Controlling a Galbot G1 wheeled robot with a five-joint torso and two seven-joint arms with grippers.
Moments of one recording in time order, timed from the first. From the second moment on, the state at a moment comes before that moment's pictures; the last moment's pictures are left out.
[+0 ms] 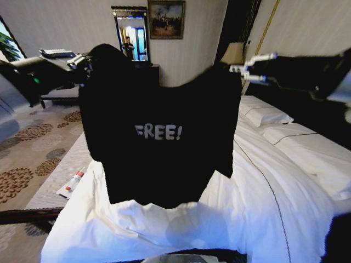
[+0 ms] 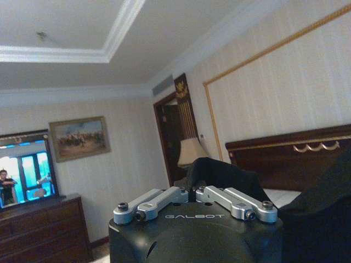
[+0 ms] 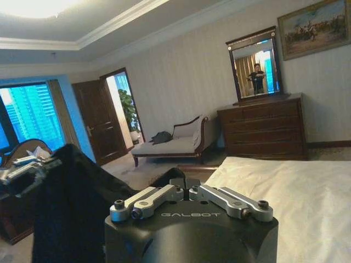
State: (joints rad) left arm 0.12 0.14 -0.19 -2.41 -1.85 0.27 -0.27; right arm -0.01 0.12 0.33 2.36 2.53 -0.58 0.60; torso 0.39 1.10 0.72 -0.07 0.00
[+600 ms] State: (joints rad) left arm 0.18 0.13 -0.17 -2.47 -1.87 0.28 -0.34; right arm -0.11 0.20 0.31 2.37 2.46 -0.58 0.66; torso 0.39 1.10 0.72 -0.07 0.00
